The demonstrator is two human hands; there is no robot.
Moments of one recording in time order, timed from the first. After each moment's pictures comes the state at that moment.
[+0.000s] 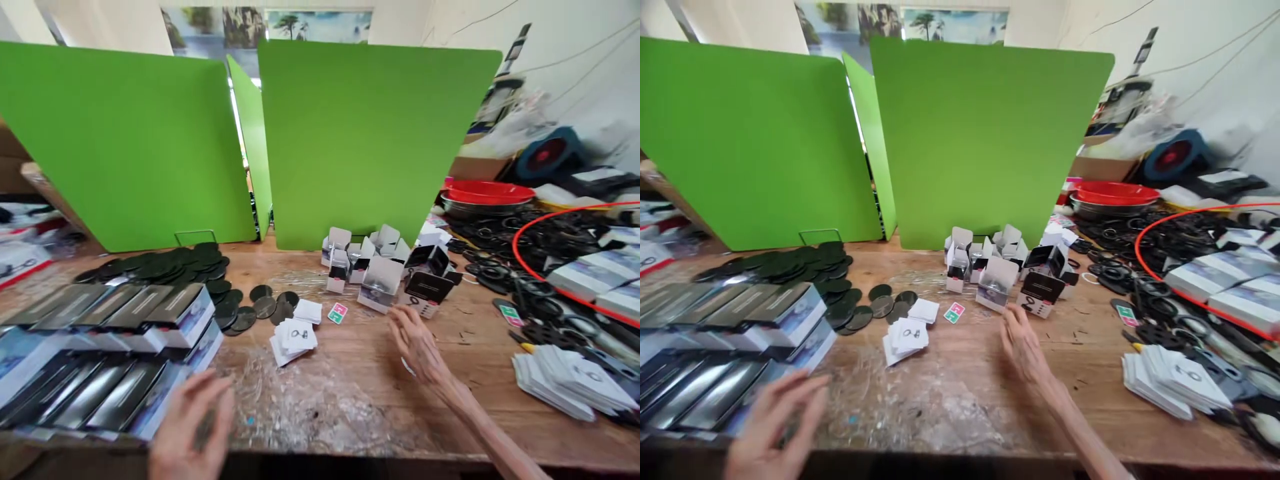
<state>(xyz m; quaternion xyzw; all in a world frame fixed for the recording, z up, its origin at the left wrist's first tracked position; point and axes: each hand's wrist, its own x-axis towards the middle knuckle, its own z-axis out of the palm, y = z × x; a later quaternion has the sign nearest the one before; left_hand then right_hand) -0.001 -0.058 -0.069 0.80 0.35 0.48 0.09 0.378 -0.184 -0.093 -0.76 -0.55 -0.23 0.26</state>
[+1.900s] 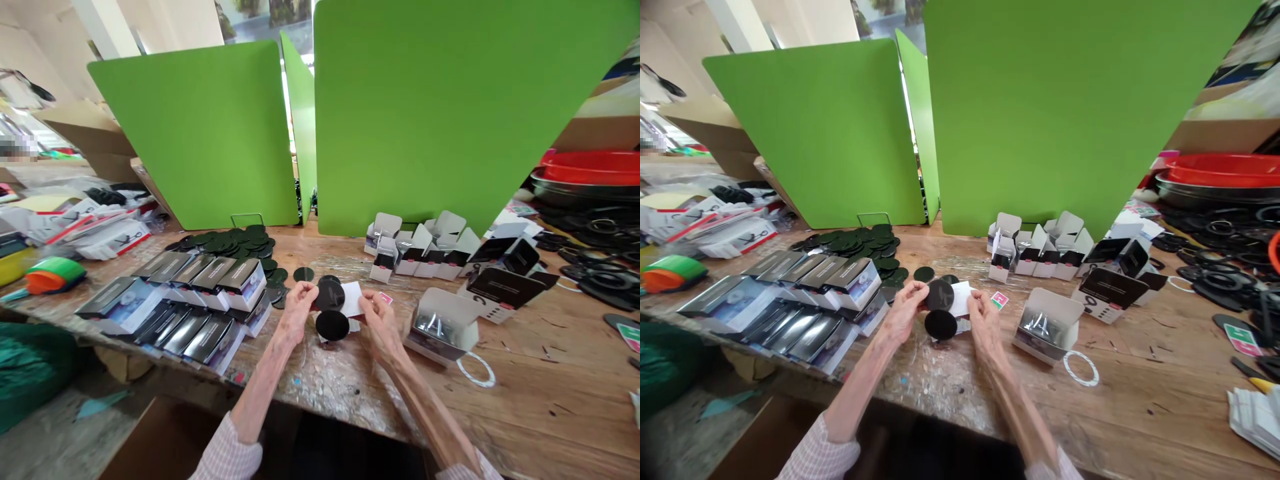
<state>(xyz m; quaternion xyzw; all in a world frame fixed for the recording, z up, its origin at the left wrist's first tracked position) 0.115 0.012 -0.048 0.56 0.38 0.40 0.61 0.246 -0.083 -0.069 -0.60 -0.32 0.31 0.67</state>
